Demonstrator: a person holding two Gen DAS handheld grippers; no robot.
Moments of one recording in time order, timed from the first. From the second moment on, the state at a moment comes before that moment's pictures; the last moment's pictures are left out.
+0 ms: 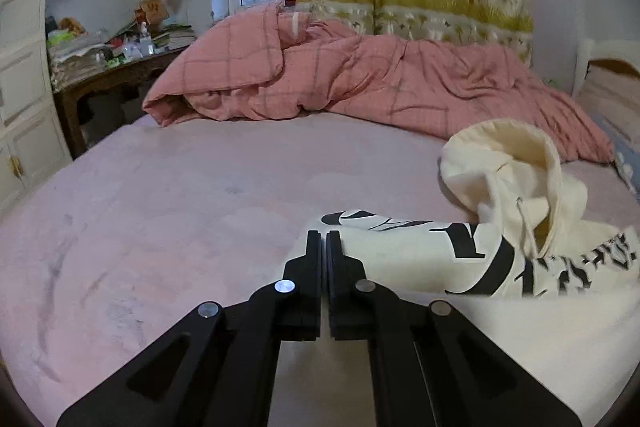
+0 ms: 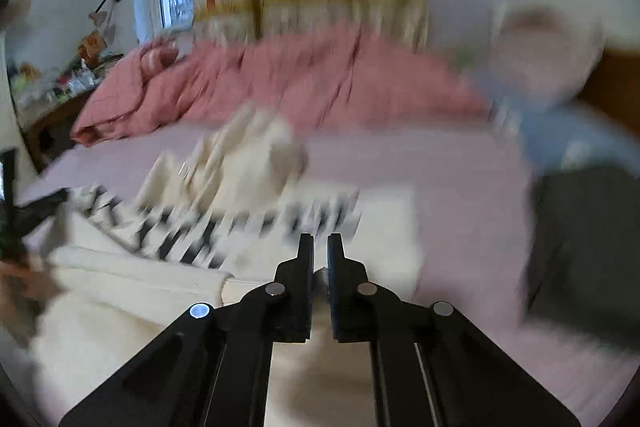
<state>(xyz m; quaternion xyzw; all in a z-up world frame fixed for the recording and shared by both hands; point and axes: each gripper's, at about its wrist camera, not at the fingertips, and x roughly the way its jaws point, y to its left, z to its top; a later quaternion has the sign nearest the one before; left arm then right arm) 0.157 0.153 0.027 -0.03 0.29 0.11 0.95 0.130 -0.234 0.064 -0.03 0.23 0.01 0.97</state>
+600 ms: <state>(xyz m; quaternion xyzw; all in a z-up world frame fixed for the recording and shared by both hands) 0.166 0.136 0.004 0.01 0.35 0.10 0.93 0.169 -0.311 0.026 0.16 0.37 0.05 0.91</state>
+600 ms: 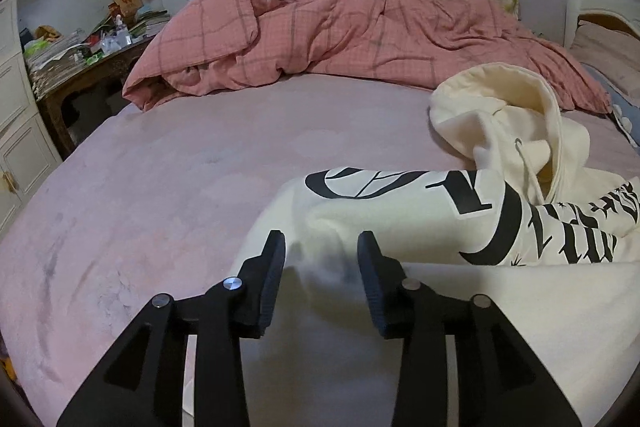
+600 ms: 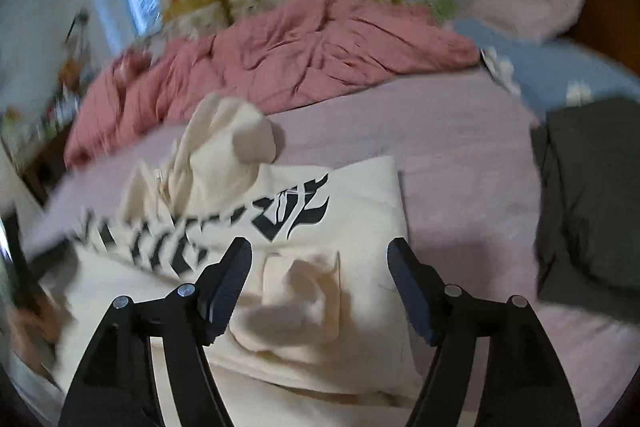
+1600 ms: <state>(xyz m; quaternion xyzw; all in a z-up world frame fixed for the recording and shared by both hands) 0.161 0.125 0.005 0.03 0.33 0.09 0.94 0.178 -0.284 0.016 0.05 0.35 -0.04 0.93</state>
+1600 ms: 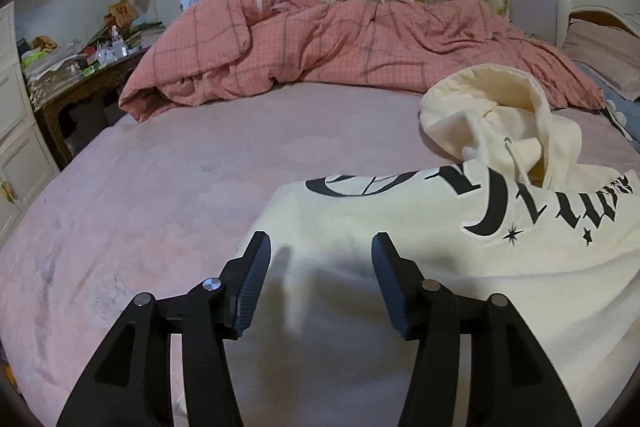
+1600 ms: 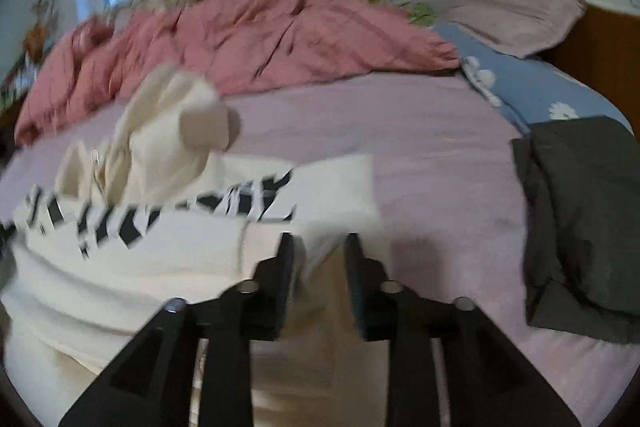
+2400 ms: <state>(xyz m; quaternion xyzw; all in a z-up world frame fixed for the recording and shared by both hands) 0.037 0.042 0.030 0.04 0.27 -0.04 0.96 0.040 -0.304 0.025 0.09 0.35 -0.01 0.93</state>
